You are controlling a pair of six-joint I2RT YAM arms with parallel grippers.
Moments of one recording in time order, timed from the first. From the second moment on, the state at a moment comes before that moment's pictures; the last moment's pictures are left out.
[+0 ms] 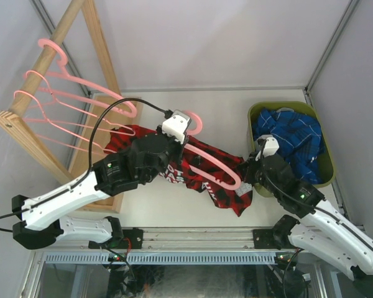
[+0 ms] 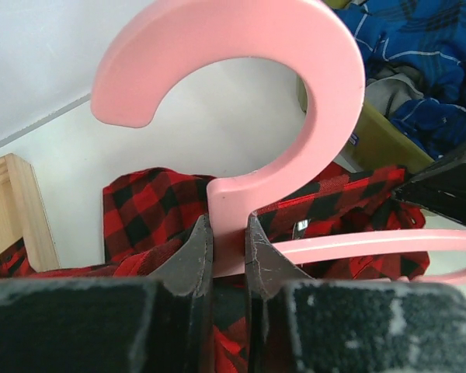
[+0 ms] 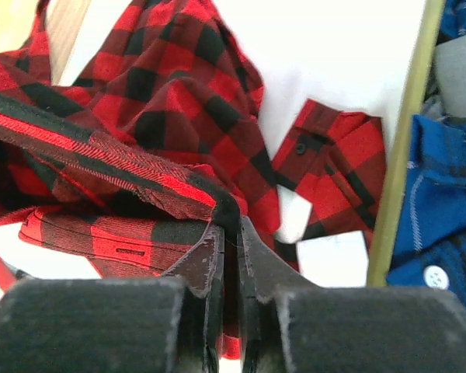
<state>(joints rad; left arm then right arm) -1.17 1.15 1.37 -0.53 -0.61 -0.11 0.74 0.65 0.67 -0.53 0.25 0.52</state>
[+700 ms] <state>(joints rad) -1.14 1.11 1.35 -0.50 -0.63 -0.12 0.65 0.37 0.60 -0.39 0.01 0.34</state>
